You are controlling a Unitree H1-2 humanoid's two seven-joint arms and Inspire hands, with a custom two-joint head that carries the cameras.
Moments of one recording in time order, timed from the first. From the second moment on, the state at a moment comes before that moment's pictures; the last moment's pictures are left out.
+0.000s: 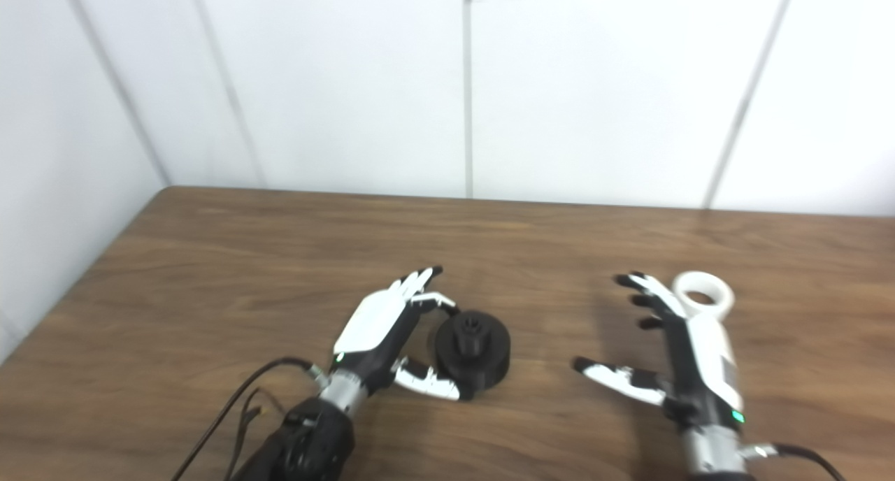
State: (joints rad) left arm -0.18 0.19 -0.42 -0.02 0.71 0.14 0.04; right arm -0.07 -0.13 0.07 -0.14 -0.56 -0.01 -0.11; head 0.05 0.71
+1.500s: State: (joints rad) left arm -0.12 0.25 -0.37 -0.05 0.66 -0.04 -0.09; right arm -0.25 -0.26 0.02 -0.24 -0.99 0.37 0.02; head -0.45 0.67
